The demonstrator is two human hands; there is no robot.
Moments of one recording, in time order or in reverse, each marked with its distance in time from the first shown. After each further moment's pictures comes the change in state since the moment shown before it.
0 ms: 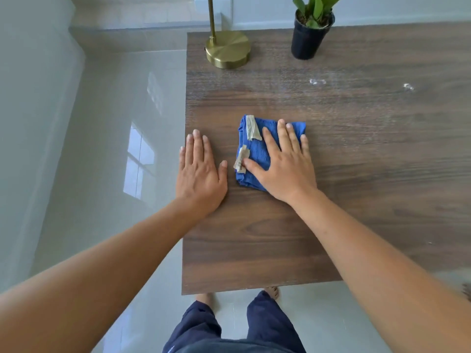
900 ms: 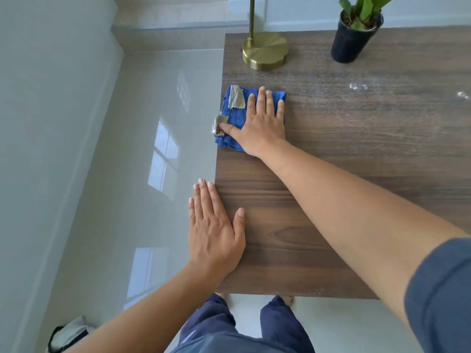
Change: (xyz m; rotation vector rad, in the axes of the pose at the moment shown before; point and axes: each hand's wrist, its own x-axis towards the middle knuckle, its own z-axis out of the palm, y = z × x) left_hand -0.100 -0.017 0.012 -0.094 0.065 -0.168; right_hand 0.105 -0.103 -0.009 -0.054 -0.120 -0.050
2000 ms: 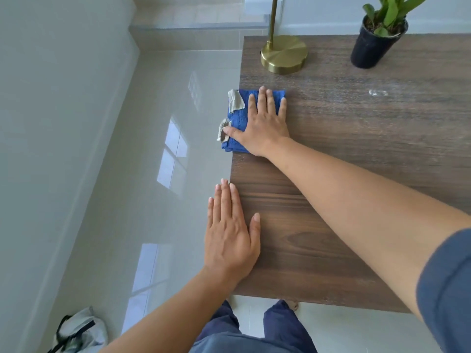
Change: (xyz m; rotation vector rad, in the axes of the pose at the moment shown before) left_hand -0.005 -0.001 0.004 -0.039 0.034 0.079; right_hand 0.019 -0.020 0.004 -0.052 0.003 -0.136
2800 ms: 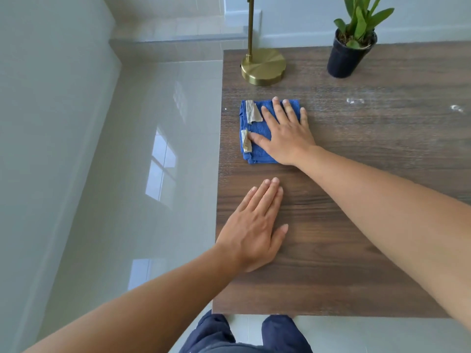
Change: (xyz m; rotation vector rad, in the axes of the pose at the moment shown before) left_hand 0.051 0.028 0.005 0.168 -0.216 0.591; right_hand -0.012 0.083 -0.001 0.033 0.014 0.011
